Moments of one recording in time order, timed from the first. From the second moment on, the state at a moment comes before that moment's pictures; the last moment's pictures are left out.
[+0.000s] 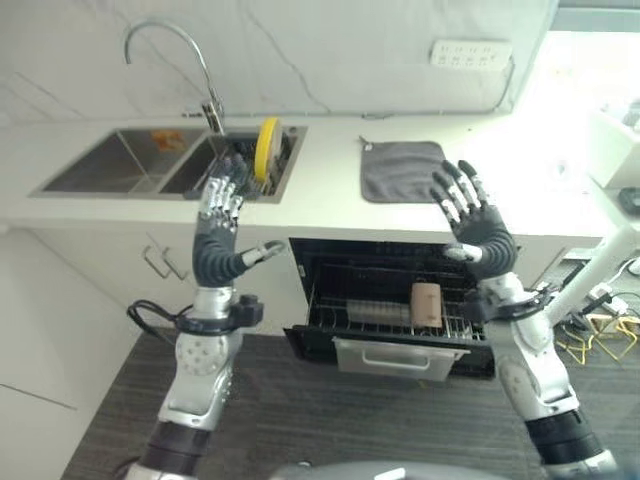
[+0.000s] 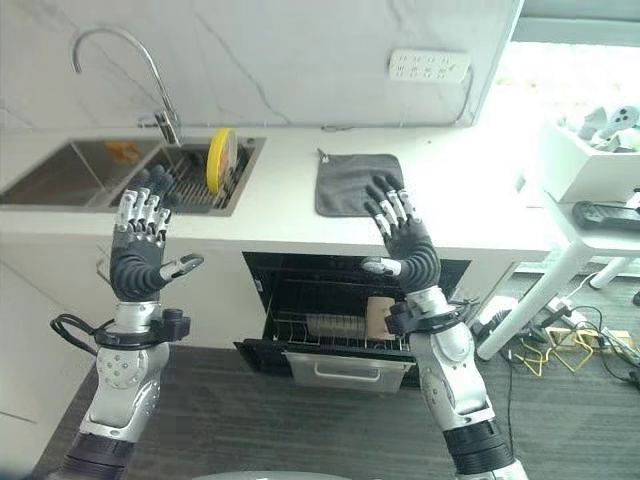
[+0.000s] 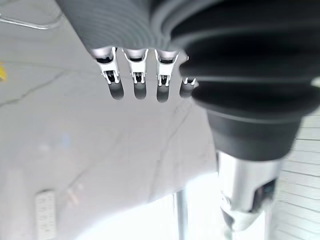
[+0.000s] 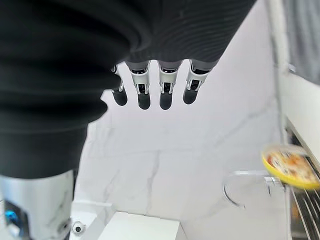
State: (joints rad) left arm -0.01 0.36 -0.10 -0.15 -0.31 -0.59 0.09; right arm -0.10 -0.38 0.15 -0.17 0.49 -0.33 0.13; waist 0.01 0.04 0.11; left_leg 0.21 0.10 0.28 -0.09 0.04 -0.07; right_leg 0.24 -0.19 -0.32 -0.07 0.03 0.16
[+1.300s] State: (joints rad) left arm 0.01 0.45 0.05 0.05 -0.25 -0.41 -0.14; right arm 0.08 -0.27 -0.06 -0.11 0.59 -0.29 0.23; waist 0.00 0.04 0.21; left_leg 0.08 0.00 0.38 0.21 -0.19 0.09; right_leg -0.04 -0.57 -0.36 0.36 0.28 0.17
